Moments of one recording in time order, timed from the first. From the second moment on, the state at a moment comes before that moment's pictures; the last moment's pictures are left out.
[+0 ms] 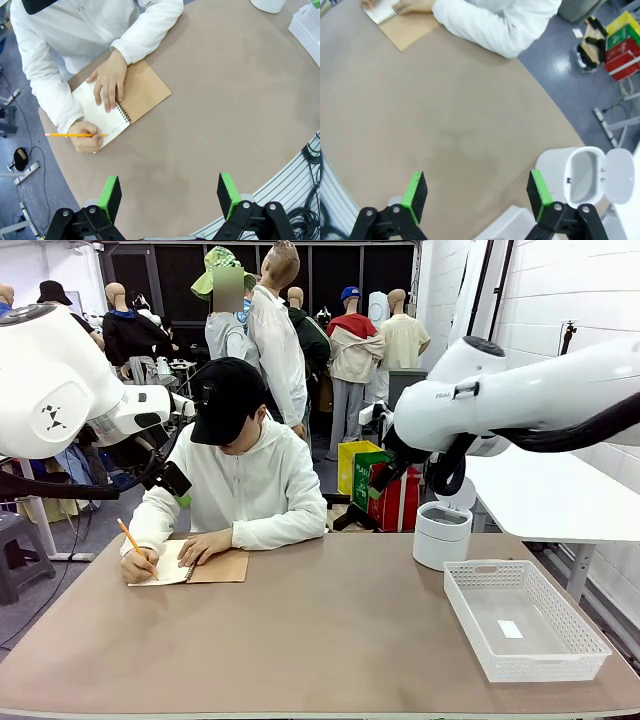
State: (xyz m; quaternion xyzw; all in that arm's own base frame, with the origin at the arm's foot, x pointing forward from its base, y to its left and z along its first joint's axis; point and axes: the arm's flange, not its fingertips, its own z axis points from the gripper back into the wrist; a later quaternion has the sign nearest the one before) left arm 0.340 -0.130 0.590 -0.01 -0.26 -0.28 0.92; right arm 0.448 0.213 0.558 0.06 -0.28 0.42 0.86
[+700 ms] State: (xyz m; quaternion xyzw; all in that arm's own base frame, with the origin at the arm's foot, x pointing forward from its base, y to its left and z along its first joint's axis) left arm 0.340 -0.130 0.590 -0.01 -0.26 -0.28 0.92; right arm 0.364 0.200 0.567 0.13 -0.35 0.42 0.83
